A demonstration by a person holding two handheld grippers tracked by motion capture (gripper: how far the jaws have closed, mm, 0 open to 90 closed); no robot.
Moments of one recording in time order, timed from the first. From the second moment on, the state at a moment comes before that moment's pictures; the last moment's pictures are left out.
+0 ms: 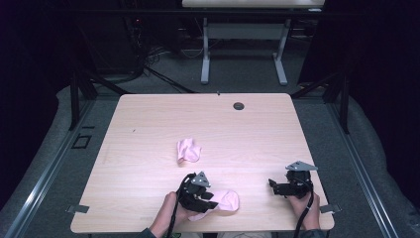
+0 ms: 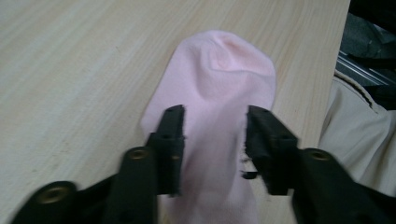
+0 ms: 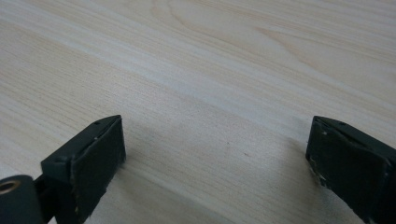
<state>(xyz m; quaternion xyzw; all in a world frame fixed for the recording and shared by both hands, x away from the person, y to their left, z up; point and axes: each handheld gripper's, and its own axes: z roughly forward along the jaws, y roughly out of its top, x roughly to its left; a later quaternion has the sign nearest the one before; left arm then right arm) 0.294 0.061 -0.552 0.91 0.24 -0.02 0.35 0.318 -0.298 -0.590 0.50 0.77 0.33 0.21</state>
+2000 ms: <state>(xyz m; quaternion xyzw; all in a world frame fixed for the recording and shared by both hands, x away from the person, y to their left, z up) 0.423 0.066 -0.490 0.88 0.33 0.10 0.31 0.318 -0.298 -0.590 0.50 0.77 0.33 0.21</state>
